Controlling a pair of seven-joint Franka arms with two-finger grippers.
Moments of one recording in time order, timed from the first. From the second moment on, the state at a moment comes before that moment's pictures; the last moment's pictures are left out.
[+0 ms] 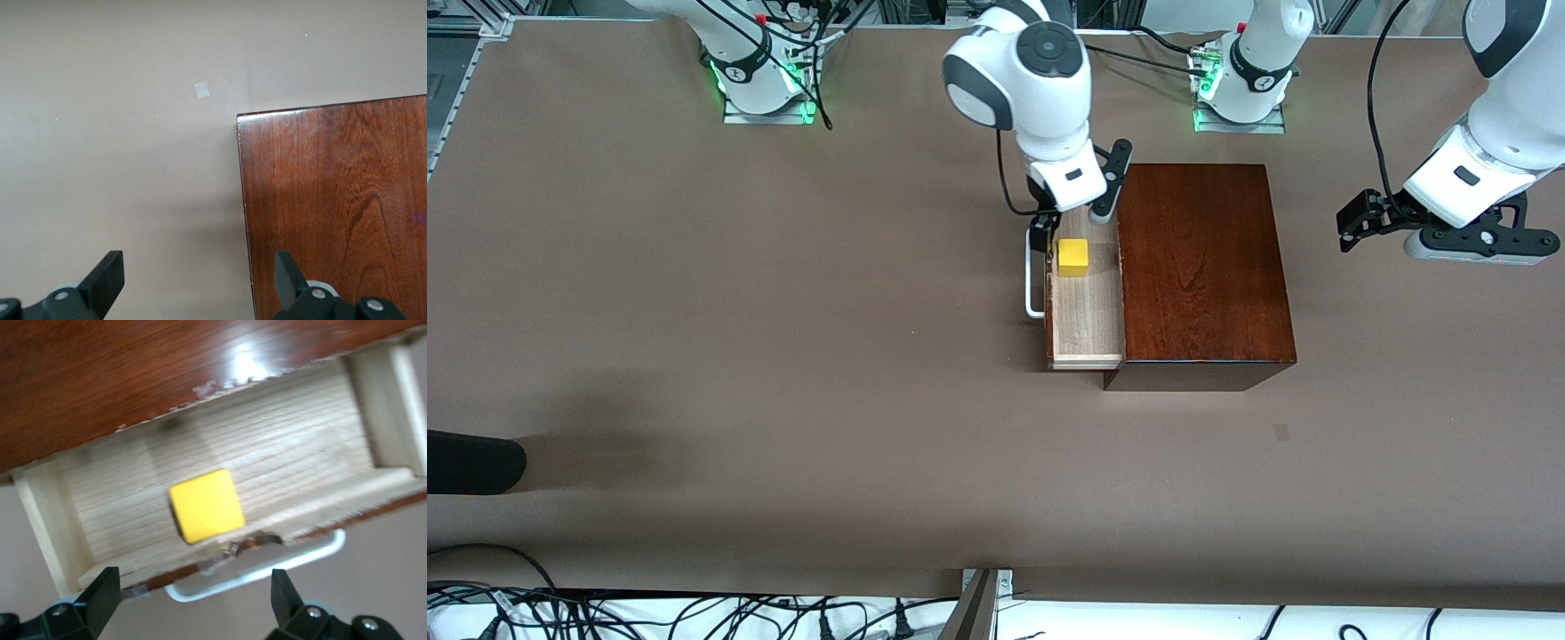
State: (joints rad) left arm -0.04 -0.06 -0.04 -1.83 0.06 1.79 -0.01; right arm 0.94 0.67 0.03 -1.23 -0.03 2.00 -0.31
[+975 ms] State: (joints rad) left arm -0.04 -0.04 -0.03 -1.82 0.06 1.79 -0.01; right arm 0.97 0.82 0.02 -1.07 -0.06 1.98 -0.44
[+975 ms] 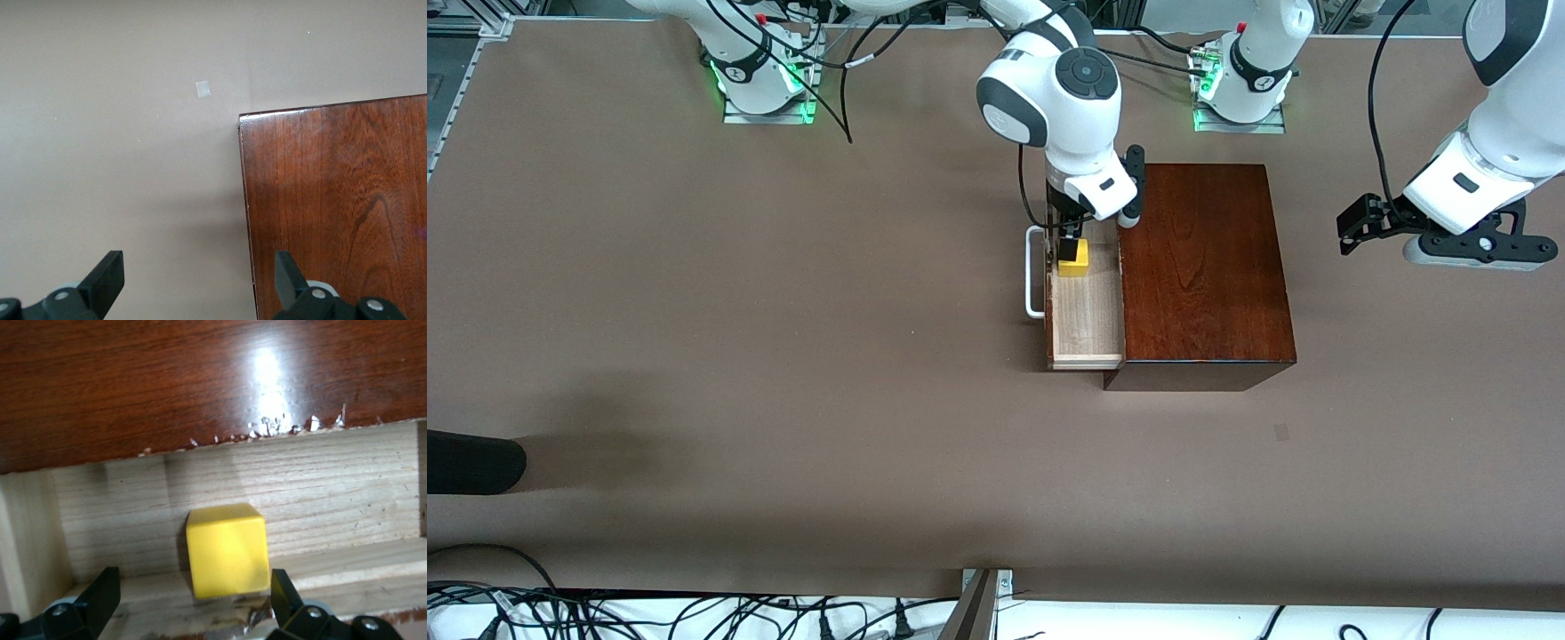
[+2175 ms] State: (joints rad) left arm -0.04 -0.03 -0.03 -1.80 0.06 1.79 0.00; right arm 0.97 0.89 0.01 -1.02 -0.07 2.01 -0.52
